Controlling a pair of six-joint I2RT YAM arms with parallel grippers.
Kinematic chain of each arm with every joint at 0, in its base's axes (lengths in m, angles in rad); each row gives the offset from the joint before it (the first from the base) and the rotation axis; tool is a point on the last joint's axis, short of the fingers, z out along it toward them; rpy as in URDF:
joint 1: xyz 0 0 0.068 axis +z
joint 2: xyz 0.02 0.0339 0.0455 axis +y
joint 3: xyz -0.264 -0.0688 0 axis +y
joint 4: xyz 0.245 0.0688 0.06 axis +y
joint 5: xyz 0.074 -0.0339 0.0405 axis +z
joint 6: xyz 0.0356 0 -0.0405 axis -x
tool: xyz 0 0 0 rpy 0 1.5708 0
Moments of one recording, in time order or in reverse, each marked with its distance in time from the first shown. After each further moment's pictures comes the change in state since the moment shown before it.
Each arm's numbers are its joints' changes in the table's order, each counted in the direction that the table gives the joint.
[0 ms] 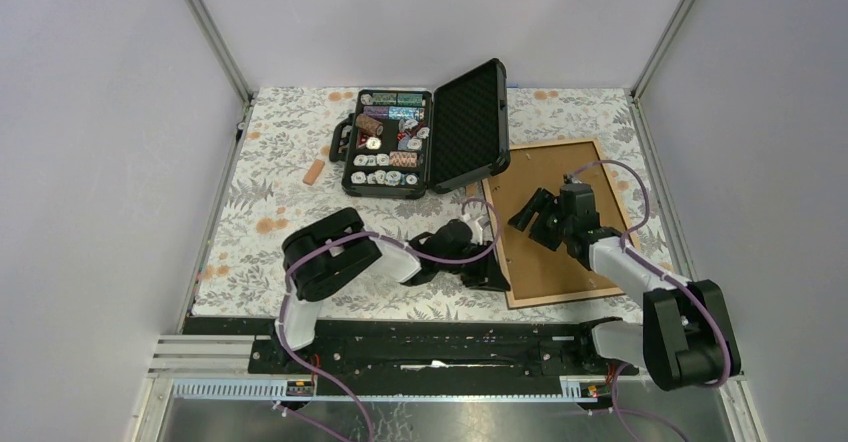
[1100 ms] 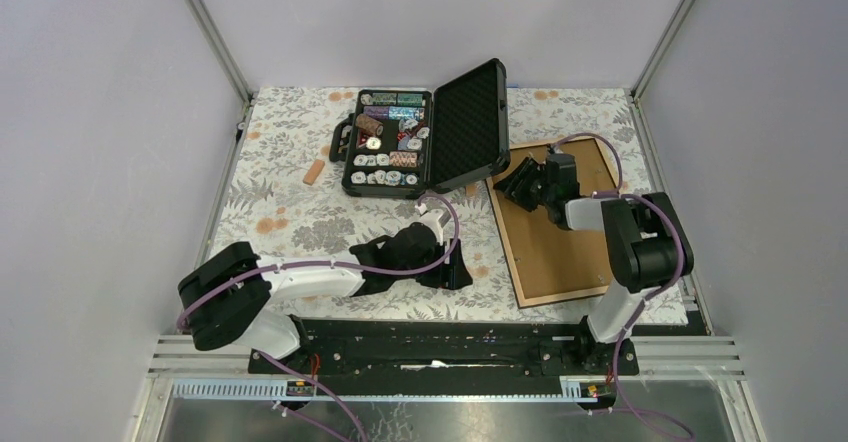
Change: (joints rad) left arm -0.021 -0.531 0.160 0.477 0.332 -0.266; right arm -0.042 0.521 -0.221 -0.421 0.131 -0.035
